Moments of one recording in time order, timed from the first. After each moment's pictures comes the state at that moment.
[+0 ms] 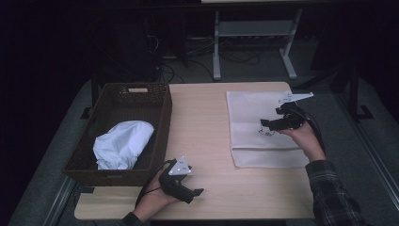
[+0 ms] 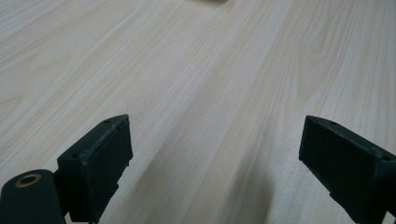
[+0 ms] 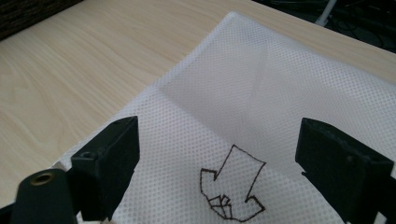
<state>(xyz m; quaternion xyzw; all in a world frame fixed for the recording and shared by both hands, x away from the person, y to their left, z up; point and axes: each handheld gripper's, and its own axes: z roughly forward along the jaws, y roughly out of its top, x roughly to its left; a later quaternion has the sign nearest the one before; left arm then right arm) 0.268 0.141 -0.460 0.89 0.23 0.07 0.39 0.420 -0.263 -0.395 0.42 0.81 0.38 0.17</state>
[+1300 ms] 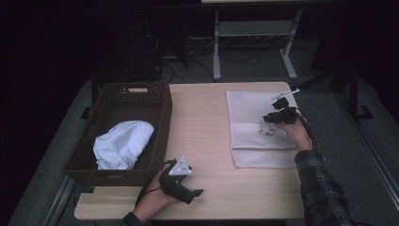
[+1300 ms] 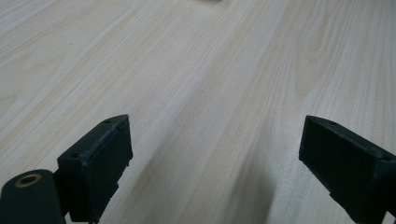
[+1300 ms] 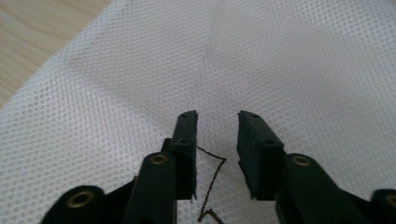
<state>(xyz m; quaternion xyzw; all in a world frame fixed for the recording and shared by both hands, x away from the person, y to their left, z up) 0.267 0.141 -0.461 0.89 0.22 0.06 0.39 0.478 -0.266 -0.441 0.49 0.81 0.30 0.14</state>
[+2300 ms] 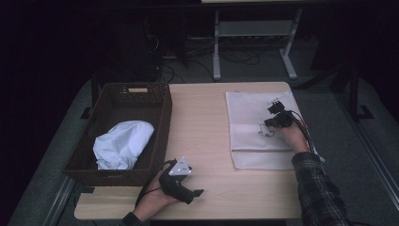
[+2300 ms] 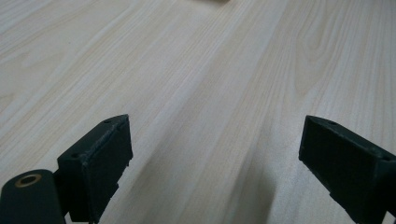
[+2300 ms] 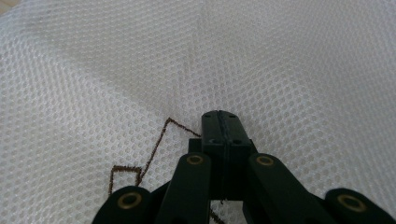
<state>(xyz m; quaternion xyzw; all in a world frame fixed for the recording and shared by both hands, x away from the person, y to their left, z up) 0.268 0.141 -0.461 0.89 0.22 0.06 0.39 0.477 -0.256 -0.457 0.50 0.82 0.24 0.13</state>
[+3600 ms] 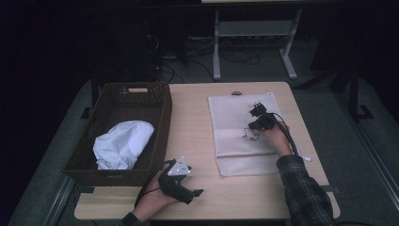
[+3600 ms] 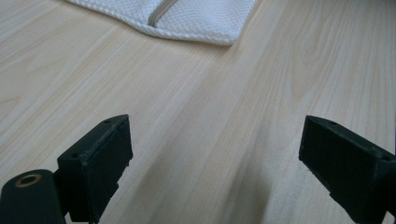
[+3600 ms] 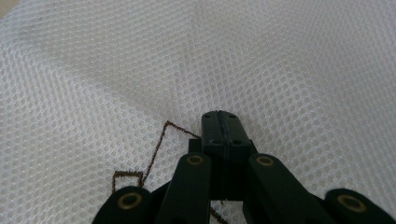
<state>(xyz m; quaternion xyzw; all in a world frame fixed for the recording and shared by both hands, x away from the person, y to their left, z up) 0.266 0.143 -0.458 0.89 0.22 0.06 0.39 0.469 -0.193 -0.454 0.49 0.83 0.24 0.11</state>
